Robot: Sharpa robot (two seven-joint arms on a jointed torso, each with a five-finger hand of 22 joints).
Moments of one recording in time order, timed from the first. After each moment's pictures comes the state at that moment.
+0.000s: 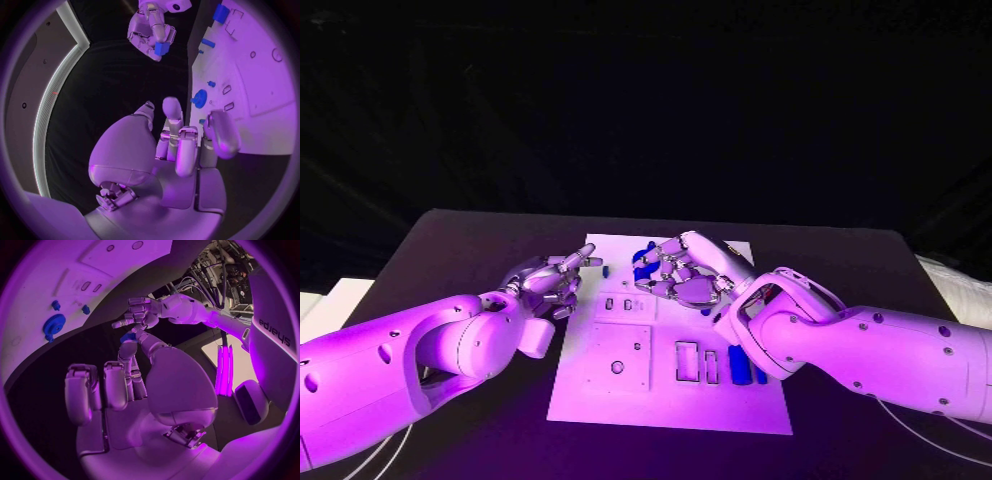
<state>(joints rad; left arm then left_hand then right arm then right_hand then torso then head) 1.13 -0.88 -0.01 1.60 0.00 -0.32 0.15 1.22 0.01 0.06 0.25 0.12 1.01 0.14 0.10 0.07 1.34 0.04 0.95 0.81 1.47 -0.02 1.57 1.31 0.07 1.45 0.08 1.33 1.18 1.12 -0.83 -0.02 1.73 -1.27 -0.66 0.10 1.27 -0.06 0.34 0.03 0.20 1.14 0.10 0.11 0.08 1.27 0.01 0.80 0.90 1.47 -0.05 1.37 1.31 0.05 1.46 0.06 1.48 1.31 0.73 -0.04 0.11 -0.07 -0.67</state>
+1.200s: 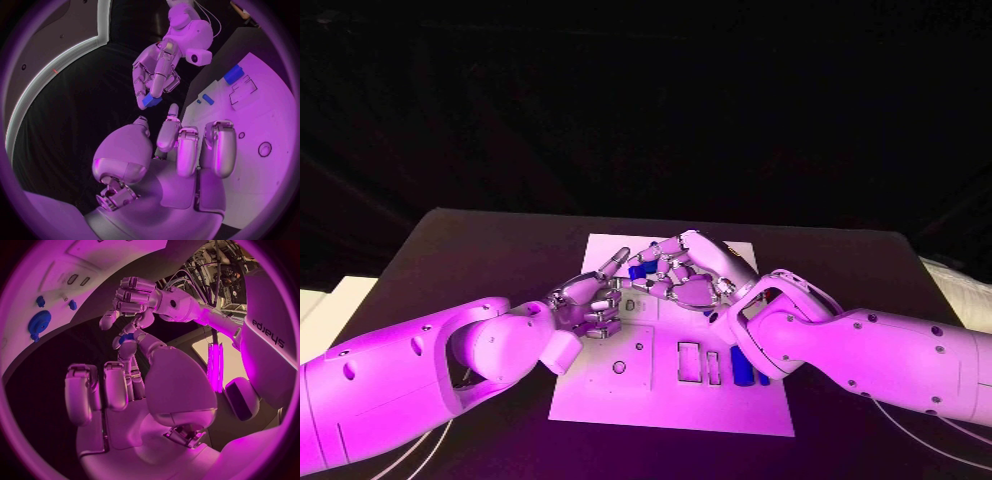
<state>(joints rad) 1.12 -0.81 -0.01 1.61 0.16 -0.06 0.03 1.01 0.15 -0.11 0.29 0.12 0.98 0.15 0.15 0.08 1.38 0.06 1.30 1.20 1.46 -0.01 1.57 1.31 0.04 1.46 0.10 1.51 1.31 1.11 -0.80 -0.02 1.70 -1.23 -0.69 0.24 1.29 -0.06 0.35 0.01 0.21 1.13 0.10 0.10 0.08 1.26 0.02 0.79 0.90 1.47 -0.05 1.37 1.31 0.05 1.46 0.06 1.48 1.31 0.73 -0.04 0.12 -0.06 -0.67</state>
